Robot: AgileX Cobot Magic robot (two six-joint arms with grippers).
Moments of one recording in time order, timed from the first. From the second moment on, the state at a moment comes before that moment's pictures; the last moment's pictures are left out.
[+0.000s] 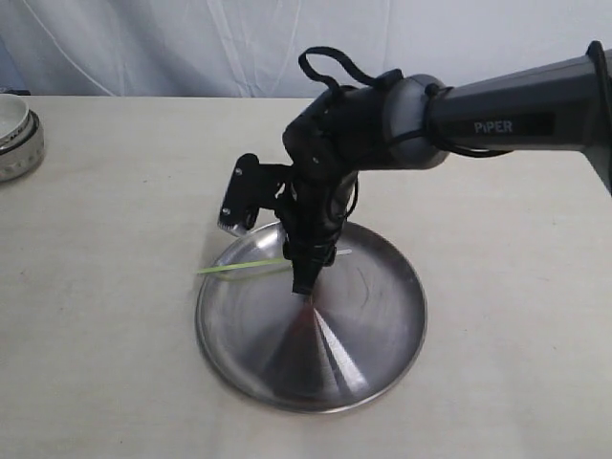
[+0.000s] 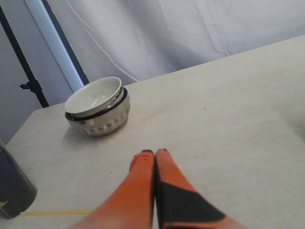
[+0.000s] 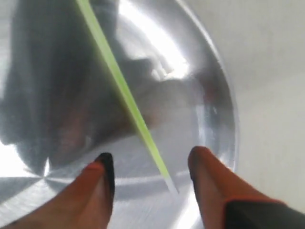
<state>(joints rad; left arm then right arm) 0.05 0.00 0.00 0.18 0.26 0.06 0.76 2.07 -1.40 -0.21 0.70 -0.56</state>
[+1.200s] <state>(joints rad) 0.05 0.00 0.00 0.18 0.26 0.06 0.76 2.10 -1.58 0.07 0.80 -0.60</state>
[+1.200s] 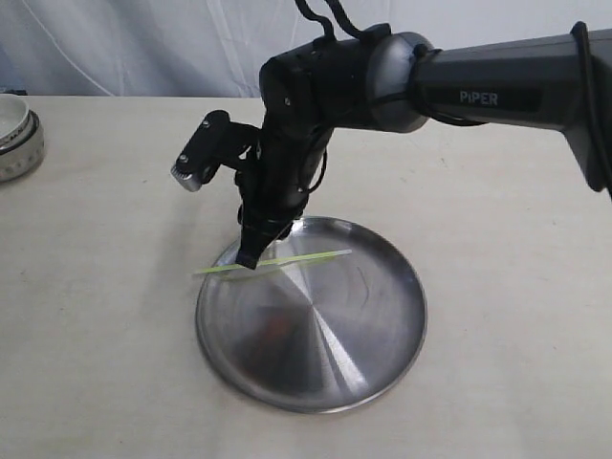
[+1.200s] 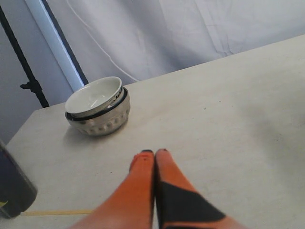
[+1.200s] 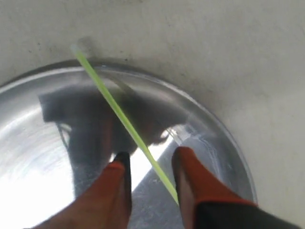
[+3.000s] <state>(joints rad) 0.05 0.00 0.00 0.18 0.26 0.06 0.68 2.23 -1.79 0.00 1.12 -0.89</state>
